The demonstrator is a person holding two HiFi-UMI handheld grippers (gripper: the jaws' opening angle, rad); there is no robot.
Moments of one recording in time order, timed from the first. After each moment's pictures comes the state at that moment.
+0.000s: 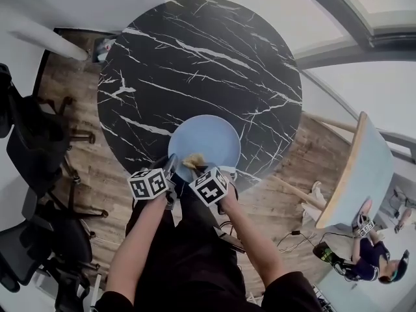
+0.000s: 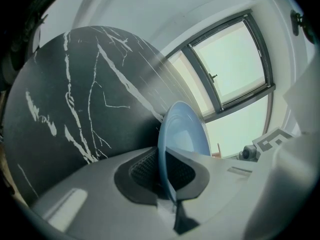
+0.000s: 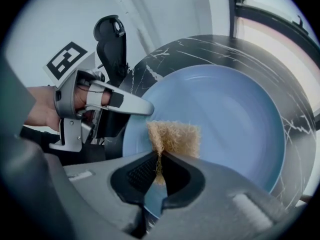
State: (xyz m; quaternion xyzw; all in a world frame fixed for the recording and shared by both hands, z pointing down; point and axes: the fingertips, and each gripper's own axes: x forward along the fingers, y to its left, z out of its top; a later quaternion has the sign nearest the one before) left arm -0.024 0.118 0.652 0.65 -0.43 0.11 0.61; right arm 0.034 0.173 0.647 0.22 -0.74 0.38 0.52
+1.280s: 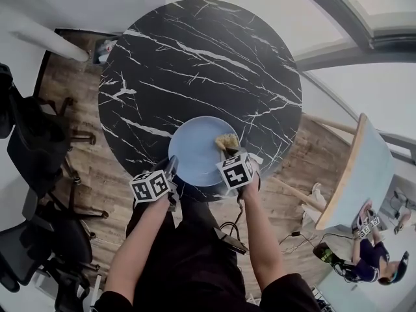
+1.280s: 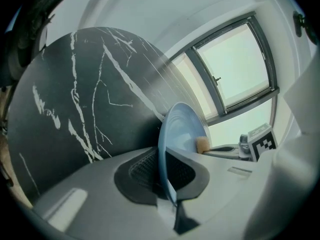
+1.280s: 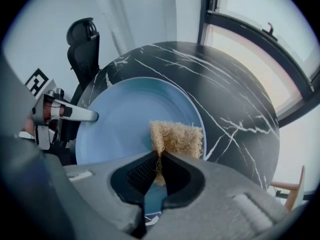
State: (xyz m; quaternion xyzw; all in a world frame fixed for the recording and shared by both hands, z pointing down) left arm -0.025 0.120 0.653 0.64 -0.44 0.10 0.62; right arm 0.140 0.096 0.640 0.35 -0.69 0.33 0.55
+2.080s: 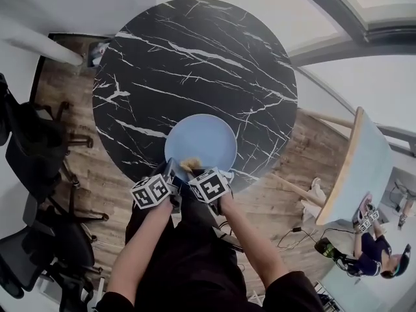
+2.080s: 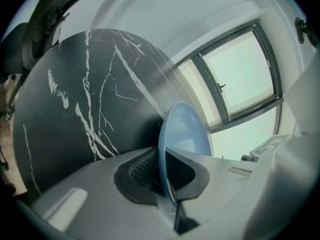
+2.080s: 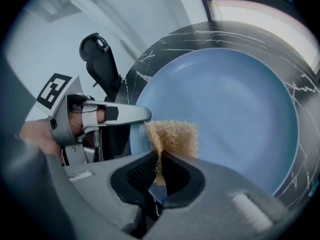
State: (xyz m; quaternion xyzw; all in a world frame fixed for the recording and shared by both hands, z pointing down) left arm -0.023 0.127 0.655 0.61 -0.48 0.08 0.63; right arm 0.036 0.180 0.649 0.25 -0.70 0.48 0.47
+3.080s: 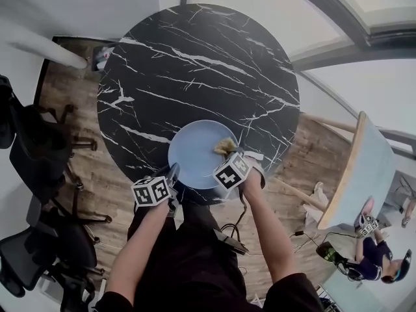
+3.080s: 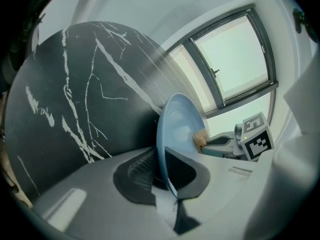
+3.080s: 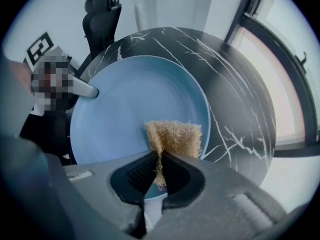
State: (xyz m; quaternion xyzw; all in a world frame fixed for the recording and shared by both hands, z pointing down) left arm -0.017 0.128 0.653 0.65 -0.41 0.14 0.63; right arm 0.155 0.101 0.653 0.25 -0.67 0.25 0.65
